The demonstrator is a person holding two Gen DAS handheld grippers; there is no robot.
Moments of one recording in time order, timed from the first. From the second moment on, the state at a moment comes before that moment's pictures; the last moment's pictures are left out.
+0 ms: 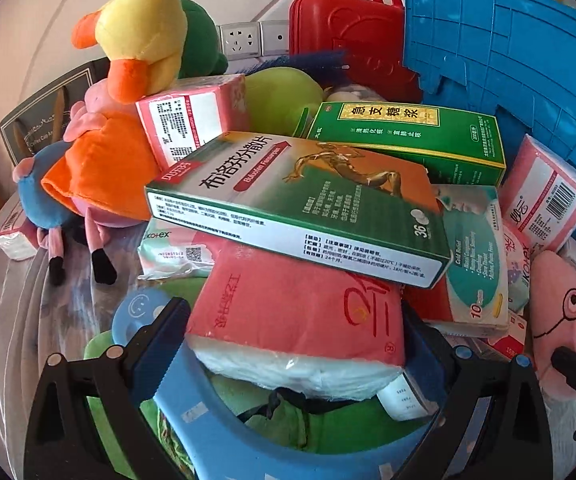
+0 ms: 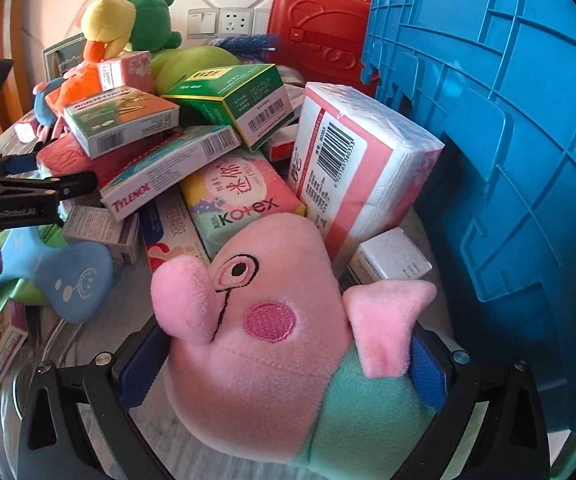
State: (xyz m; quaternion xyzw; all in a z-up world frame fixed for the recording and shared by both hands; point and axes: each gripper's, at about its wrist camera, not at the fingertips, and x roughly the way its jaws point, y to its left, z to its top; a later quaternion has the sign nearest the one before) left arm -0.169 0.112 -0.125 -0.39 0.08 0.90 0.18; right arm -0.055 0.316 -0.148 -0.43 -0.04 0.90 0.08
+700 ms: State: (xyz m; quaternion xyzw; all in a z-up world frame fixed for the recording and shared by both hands) left arm -0.177 0.115 -0.131 -0.40 0.07 0.89 0.20; right arm -0.060 0.319 -0.140 -0.43 -0.02 0.90 0.07
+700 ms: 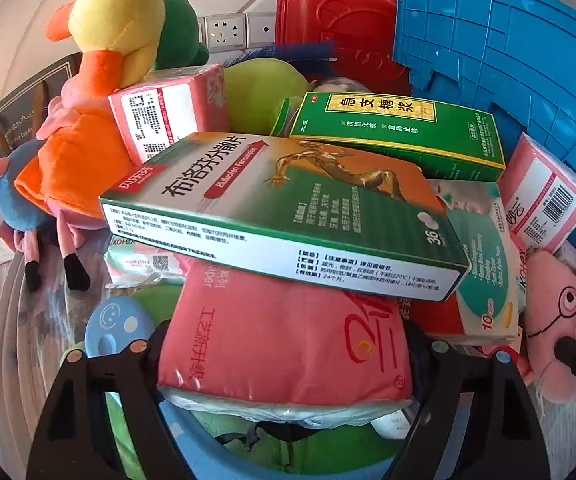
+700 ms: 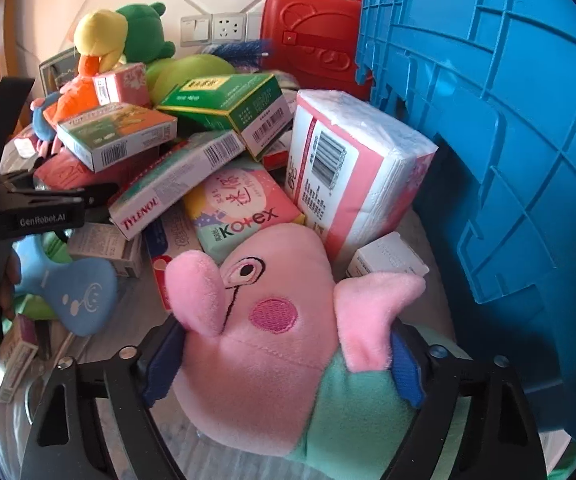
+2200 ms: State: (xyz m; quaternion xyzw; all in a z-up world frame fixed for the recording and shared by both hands) left arm -0.056 0.065 -0.093 -0.37 0.05 0.91 0.17; right arm -0.076 0.279 -0.154 -0.50 -0.11 0.86 0.00
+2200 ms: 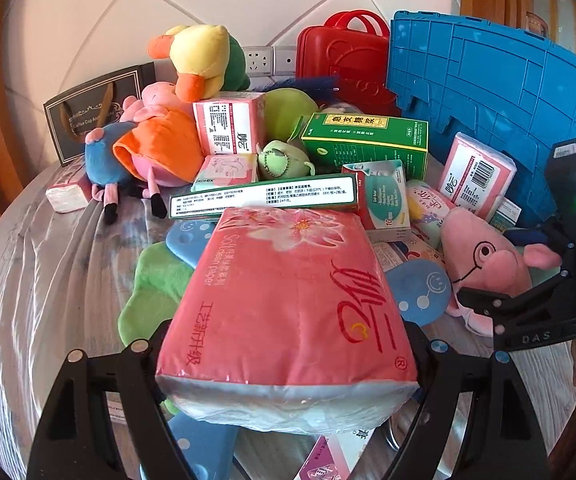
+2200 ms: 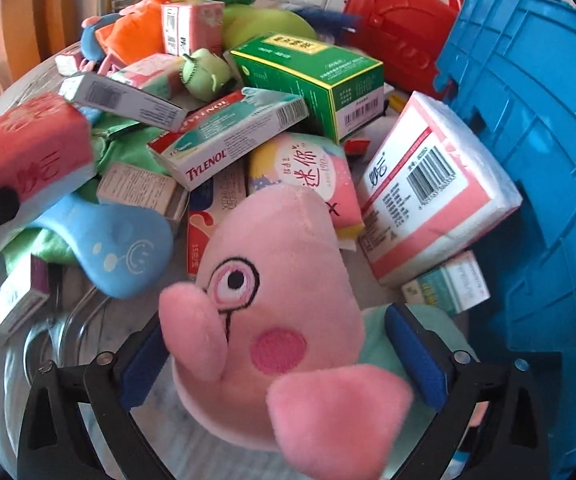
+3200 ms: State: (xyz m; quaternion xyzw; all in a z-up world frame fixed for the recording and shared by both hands) left arm -0.036 0.073 -0.039 -0.31 0.03 0.94 0.16; right arm -0.015 0.252 -0.040 -0.32 -0.03 0.95 0.00
